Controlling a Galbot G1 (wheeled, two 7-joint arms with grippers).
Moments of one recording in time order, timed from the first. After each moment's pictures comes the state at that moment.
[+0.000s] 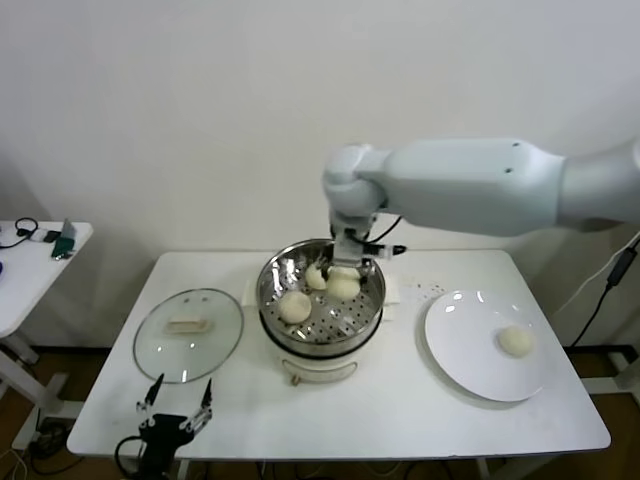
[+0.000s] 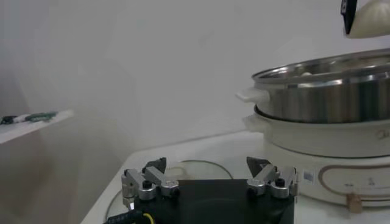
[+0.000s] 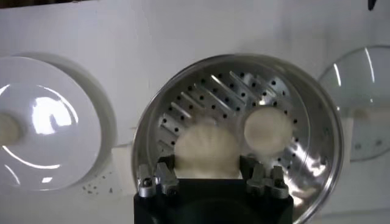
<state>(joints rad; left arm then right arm) 1.79 -1.47 -0.68 -2.01 0.02 -0.11 0.05 0.81 1.29 -1.54 1.41 0.02 0.38 -1.10</state>
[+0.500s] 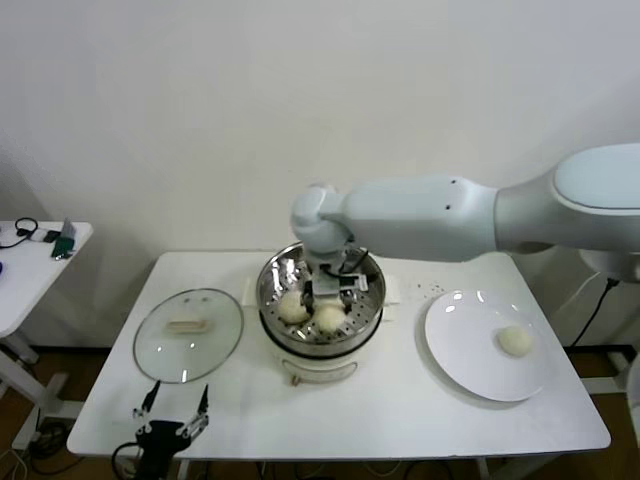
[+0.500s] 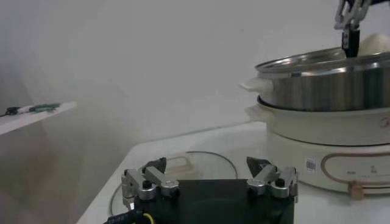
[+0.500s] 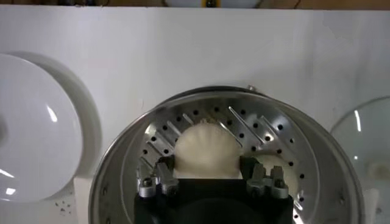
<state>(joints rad) 1.80 -1.46 -0.68 -2.00 0.01 -0.11 0.05 0.71 1.36 -1.56 1.38 -0.02 0.42 -1.12</state>
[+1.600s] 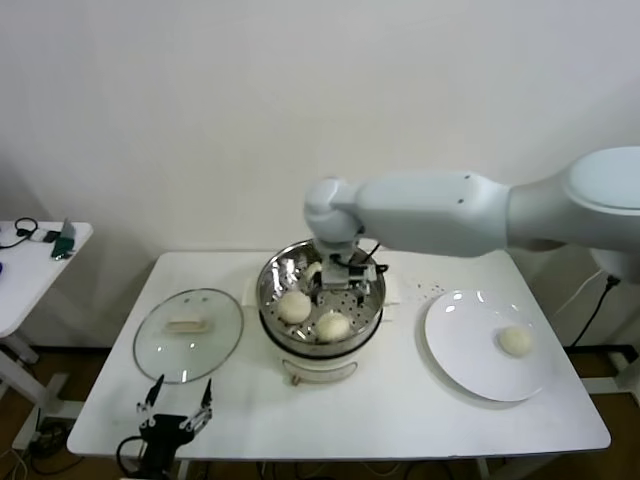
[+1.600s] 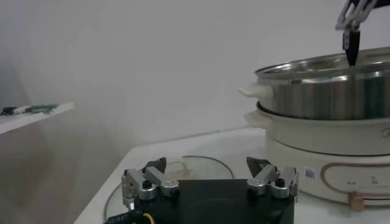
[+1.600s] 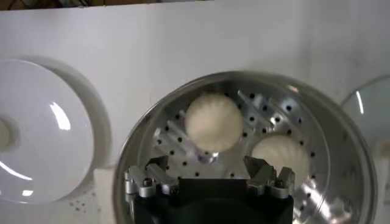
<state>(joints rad) 1.78 -1.47 -0.67 -2.01 0.00 -0.10 0.05 0.79 1.25 -1.54 1.35 0.03 0.40 -1.13</state>
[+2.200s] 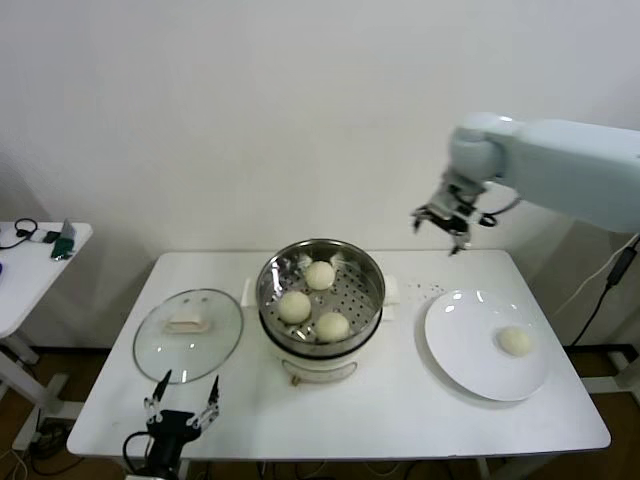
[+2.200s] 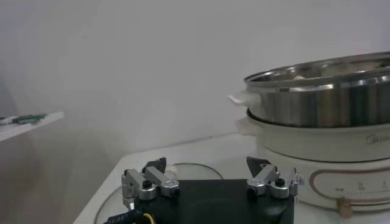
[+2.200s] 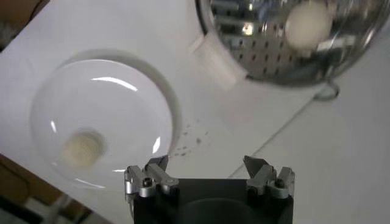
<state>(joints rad) 1.78 -1.46 -0.65 -2.02 0.03 -0.10 0.05 0.87 0.81 -1.62 1.29 0.14 0.11 -1.10</state>
